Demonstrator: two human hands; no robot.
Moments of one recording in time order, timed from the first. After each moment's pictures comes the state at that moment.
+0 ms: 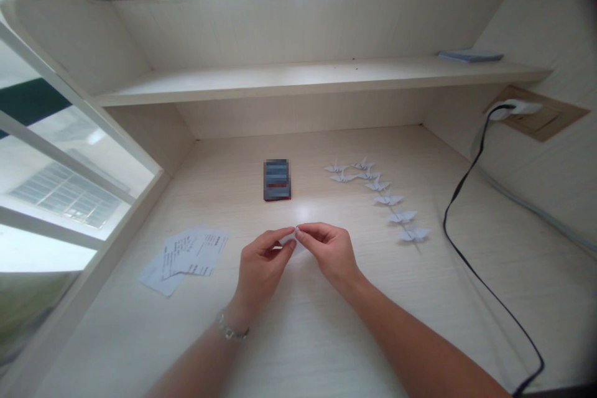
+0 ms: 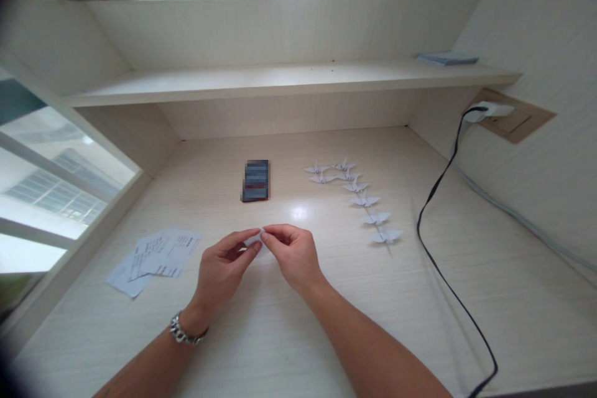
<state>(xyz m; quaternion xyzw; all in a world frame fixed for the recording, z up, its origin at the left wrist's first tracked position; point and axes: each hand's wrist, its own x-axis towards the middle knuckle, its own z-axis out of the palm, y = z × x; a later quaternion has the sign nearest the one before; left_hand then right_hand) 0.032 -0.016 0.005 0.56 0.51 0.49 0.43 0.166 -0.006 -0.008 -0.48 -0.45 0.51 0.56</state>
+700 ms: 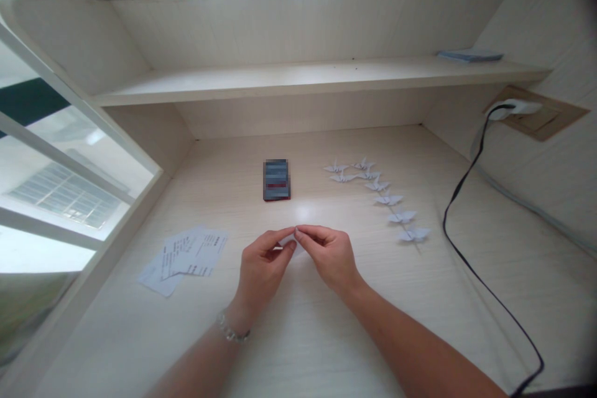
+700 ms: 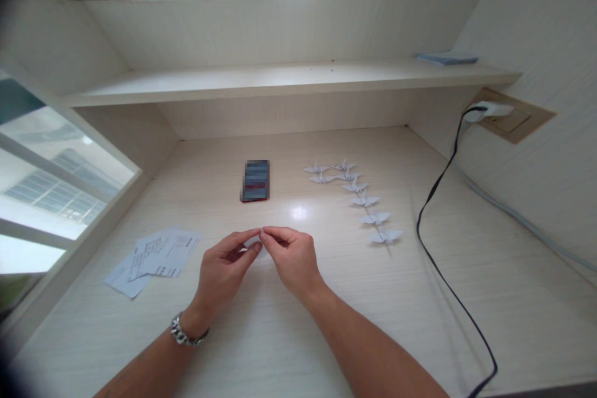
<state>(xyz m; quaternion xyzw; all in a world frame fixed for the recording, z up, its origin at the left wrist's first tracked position) 0.031 -0.016 0.005 0.59 0.50 0.48 0.41 0.165 -0.012 -0.004 -0.50 -0.48 0.46 0.55</state>
